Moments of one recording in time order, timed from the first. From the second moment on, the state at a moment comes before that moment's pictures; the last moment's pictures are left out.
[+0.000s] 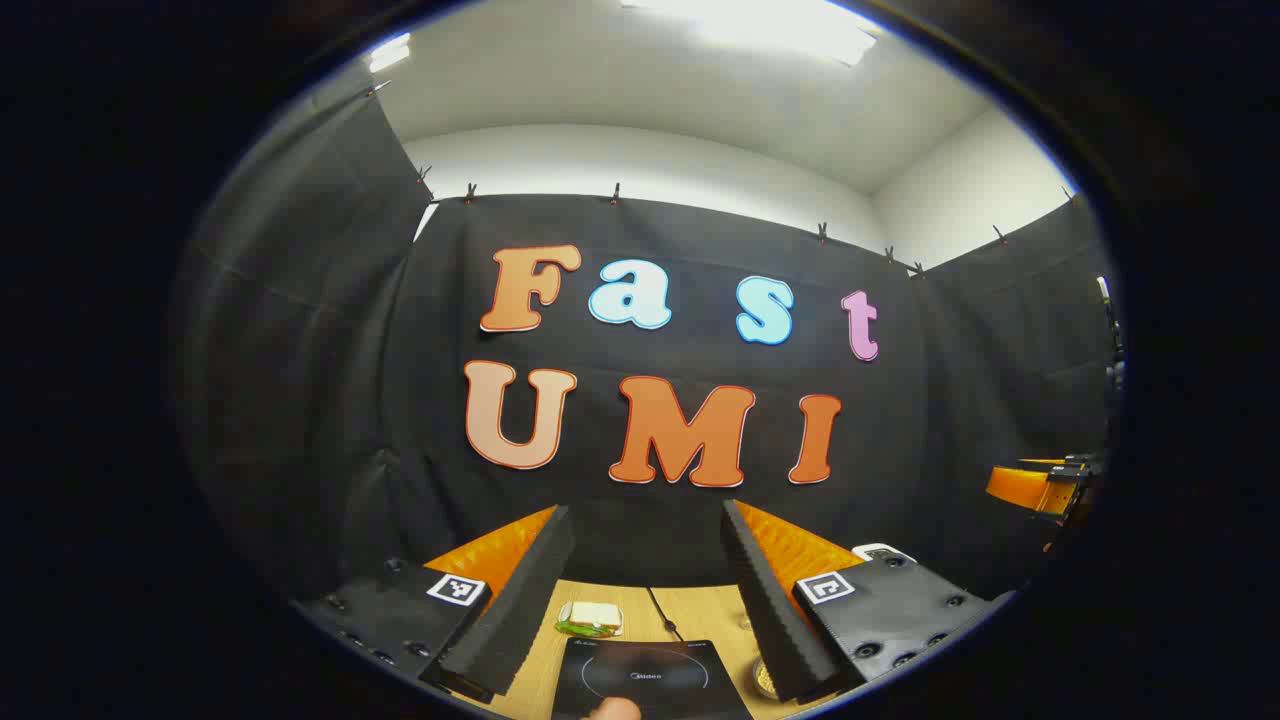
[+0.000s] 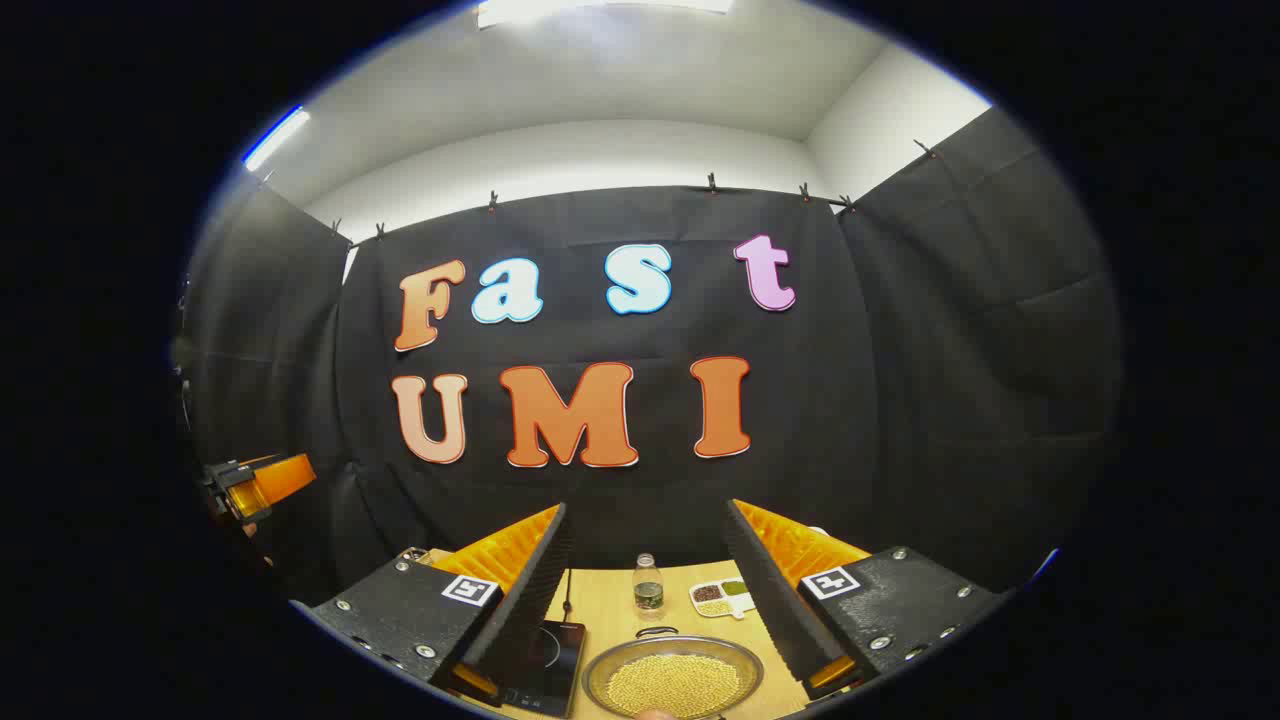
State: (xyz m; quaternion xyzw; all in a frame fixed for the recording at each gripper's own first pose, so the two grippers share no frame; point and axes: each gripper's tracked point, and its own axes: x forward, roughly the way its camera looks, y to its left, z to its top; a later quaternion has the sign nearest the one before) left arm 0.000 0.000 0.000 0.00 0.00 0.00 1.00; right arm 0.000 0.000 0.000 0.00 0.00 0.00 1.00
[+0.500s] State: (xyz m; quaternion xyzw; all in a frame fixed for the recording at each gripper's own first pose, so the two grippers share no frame) left arm 0.001 0.000 0.002 0.01 0.00 0.00 1.00; right arm 0.000 -0.005 0.003 -0.01 -0.01 -0.01 1.00
